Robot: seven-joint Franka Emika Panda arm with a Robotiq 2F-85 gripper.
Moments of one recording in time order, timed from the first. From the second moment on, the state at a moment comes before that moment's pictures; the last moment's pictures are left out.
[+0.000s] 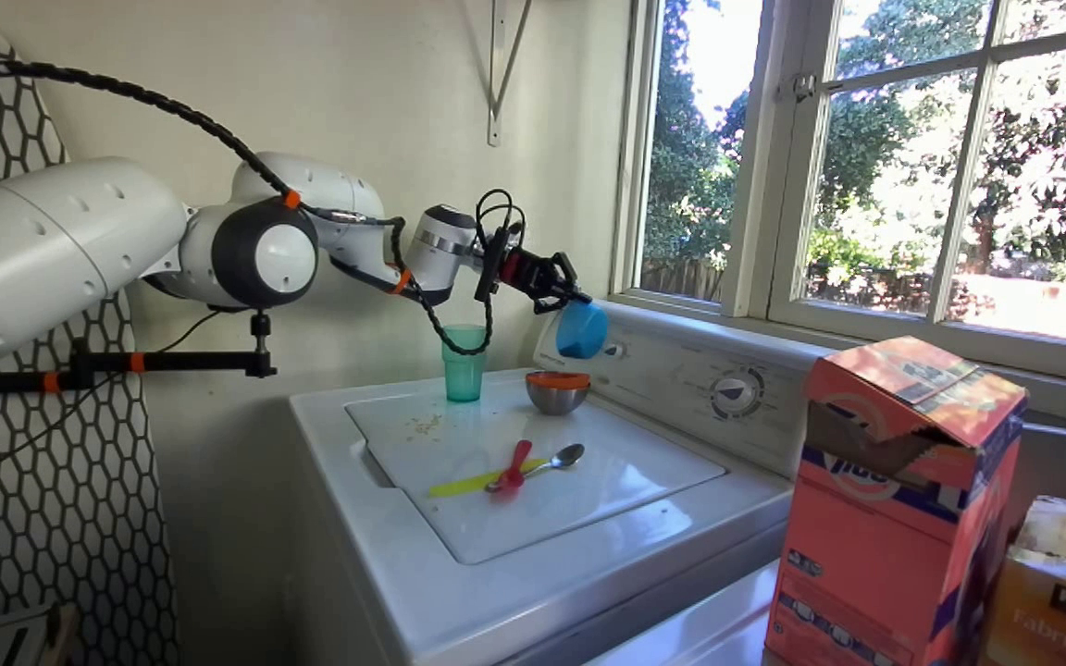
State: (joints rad) arm 0.57 1.01 -0.06 -0.67 -1.23 1.68 0.17
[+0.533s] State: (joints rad) arm 0.60 1.01 -0.10 -0.71 -1.26 1.68 0.06
